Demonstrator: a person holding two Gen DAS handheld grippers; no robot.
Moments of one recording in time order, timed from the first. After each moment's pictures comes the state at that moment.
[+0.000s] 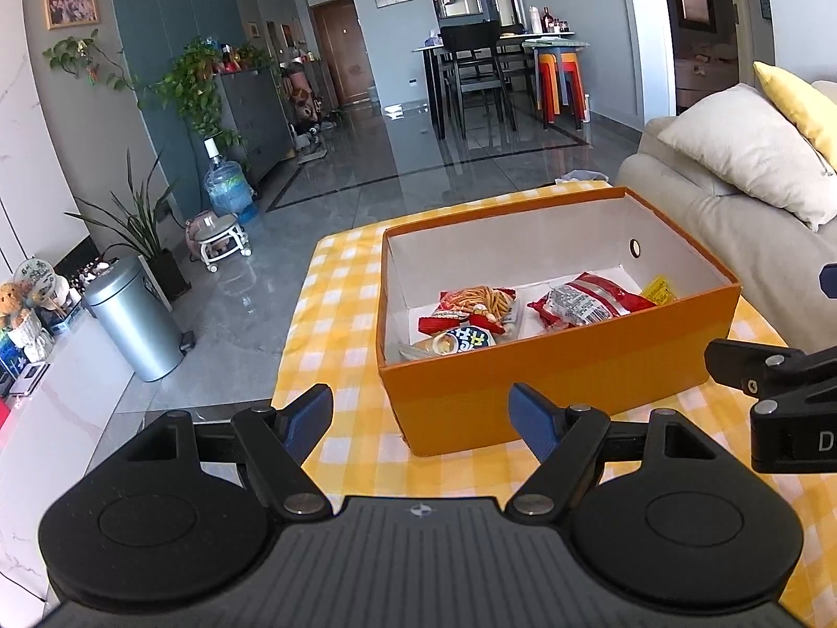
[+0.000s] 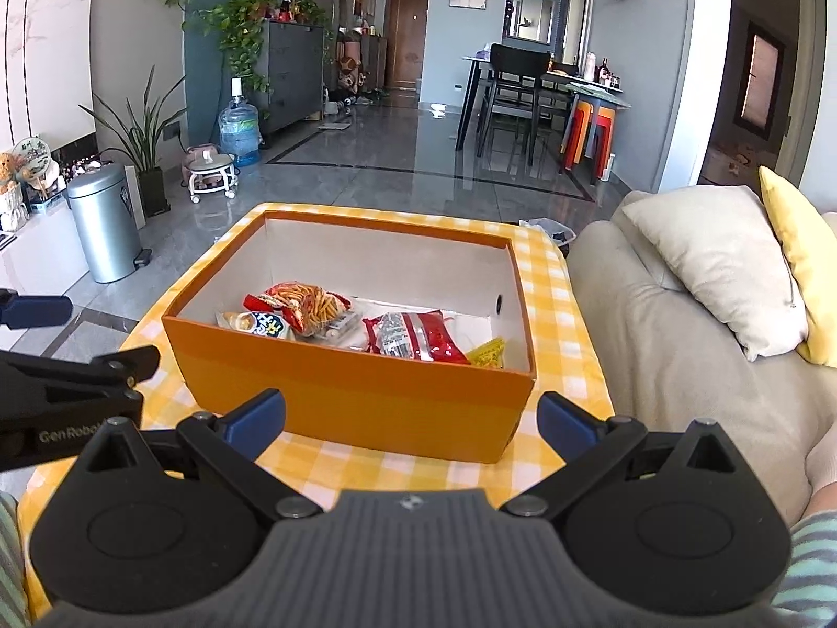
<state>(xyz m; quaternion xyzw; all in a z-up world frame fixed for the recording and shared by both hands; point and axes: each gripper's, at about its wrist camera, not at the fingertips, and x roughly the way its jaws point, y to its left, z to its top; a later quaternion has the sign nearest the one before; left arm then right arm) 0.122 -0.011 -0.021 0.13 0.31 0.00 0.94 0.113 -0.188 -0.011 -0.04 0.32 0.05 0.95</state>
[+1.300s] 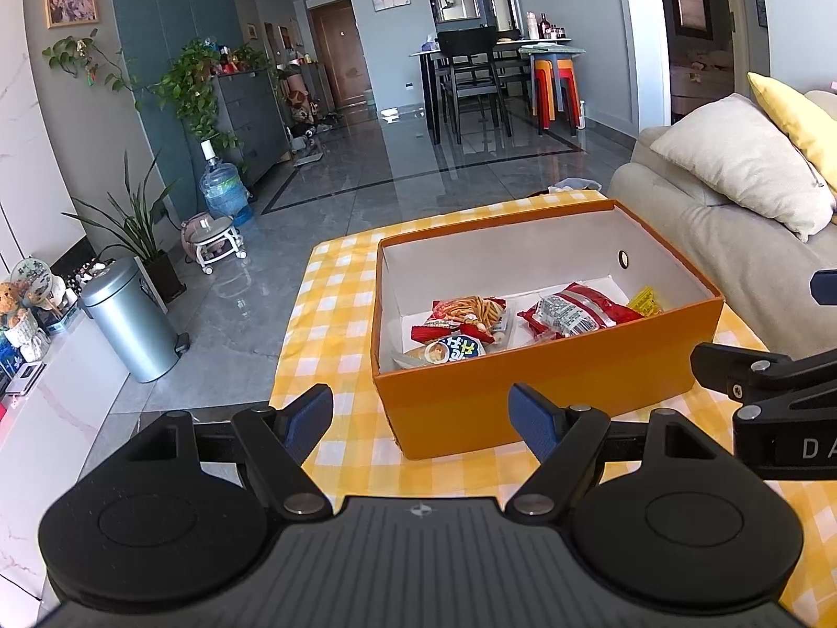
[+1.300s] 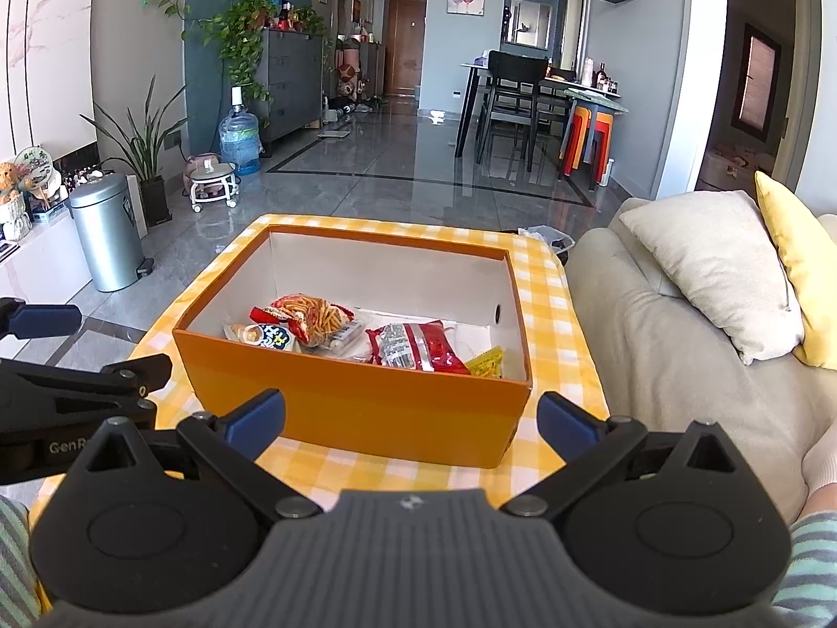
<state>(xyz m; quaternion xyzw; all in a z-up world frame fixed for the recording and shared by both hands) 0.117 -0.013 -0.008 0.12 0.31 0.00 0.94 0.102 -0.188 0.003 -0.03 0.31 0.05 0.95</state>
